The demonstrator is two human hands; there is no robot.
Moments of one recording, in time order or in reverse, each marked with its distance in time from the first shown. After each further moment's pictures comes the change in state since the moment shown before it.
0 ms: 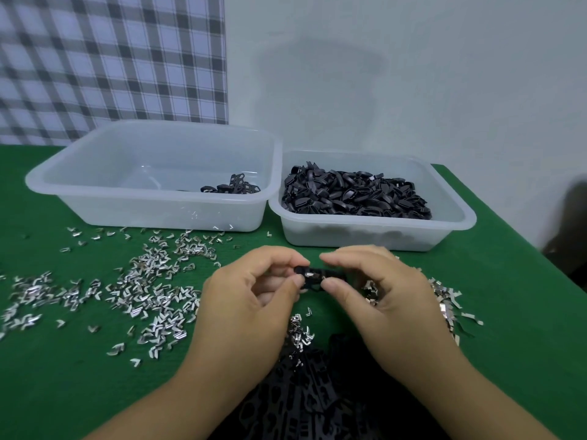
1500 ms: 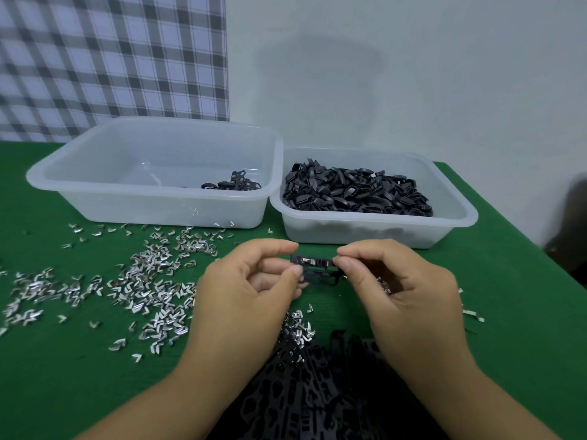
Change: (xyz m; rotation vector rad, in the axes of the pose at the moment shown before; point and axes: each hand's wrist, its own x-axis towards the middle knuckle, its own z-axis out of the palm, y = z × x) left_hand 0.003 -0.005 0.002 -0.179 0.055 -0.112; right_hand -0.001 -0.009 -0.002 -0.010 0.210 -0.121
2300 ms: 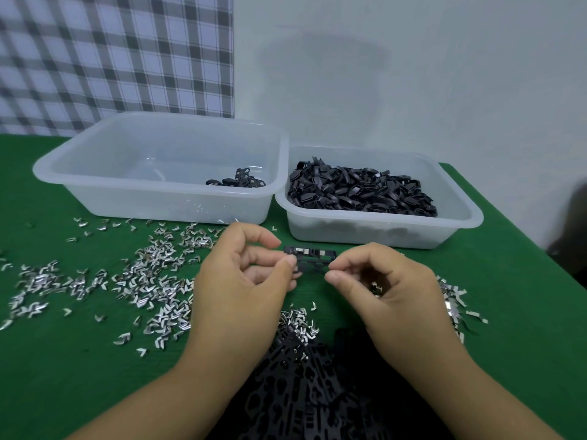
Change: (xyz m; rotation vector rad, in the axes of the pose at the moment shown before) left_hand 0.003 -0.003 -0.002 -0.046 0.092 0.026; right_hand -0.001 0.006 0.005 0.107 -0.190 0.203
